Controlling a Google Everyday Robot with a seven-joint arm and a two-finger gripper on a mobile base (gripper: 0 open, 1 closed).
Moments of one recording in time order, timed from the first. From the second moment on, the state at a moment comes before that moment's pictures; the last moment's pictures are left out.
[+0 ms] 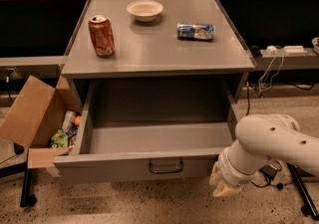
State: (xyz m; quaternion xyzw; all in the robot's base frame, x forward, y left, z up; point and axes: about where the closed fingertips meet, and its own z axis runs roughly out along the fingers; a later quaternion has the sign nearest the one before) arm 0.386 -0.186 0.595 -0.73 0.67 0.09 0.08
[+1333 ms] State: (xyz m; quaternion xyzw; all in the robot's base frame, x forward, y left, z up) arm 0.421 -0.191 0.601 -0.73 0.67 0.10 0.12
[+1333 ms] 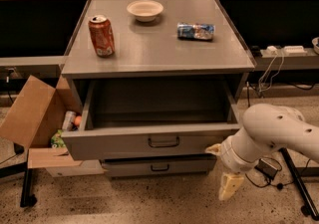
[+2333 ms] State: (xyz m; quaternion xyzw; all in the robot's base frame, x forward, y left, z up) arm 0.482 -0.204 0.616 -0.71 0.68 0.05 0.19
